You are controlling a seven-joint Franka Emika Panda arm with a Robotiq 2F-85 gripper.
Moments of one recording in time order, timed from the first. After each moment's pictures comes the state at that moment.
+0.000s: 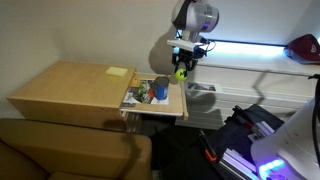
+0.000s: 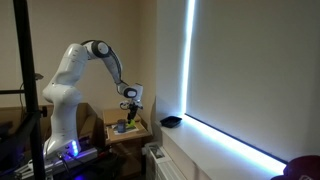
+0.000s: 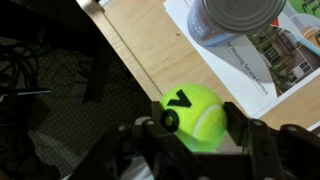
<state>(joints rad) -0.03 0.39 -0.09 -2.24 0.33 2.49 0.86</state>
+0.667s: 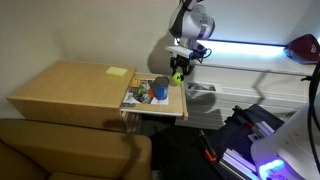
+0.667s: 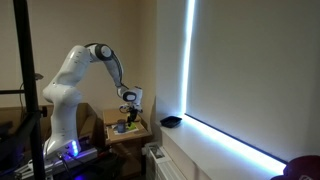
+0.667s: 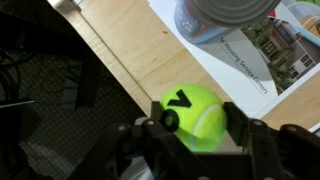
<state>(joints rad) -0.03 0.46 -0.07 -2.23 0.40 2.58 0.86</state>
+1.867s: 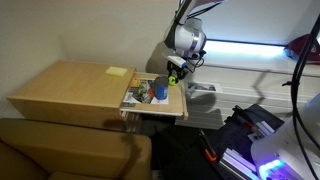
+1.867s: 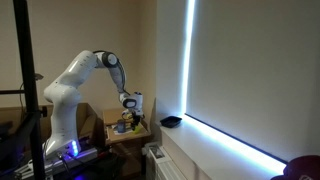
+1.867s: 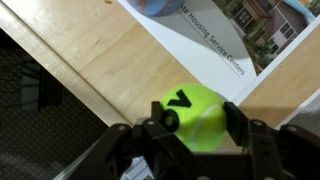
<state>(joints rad) -0.07 0.63 -0.01 -2.13 0.51 2.80 0.81</state>
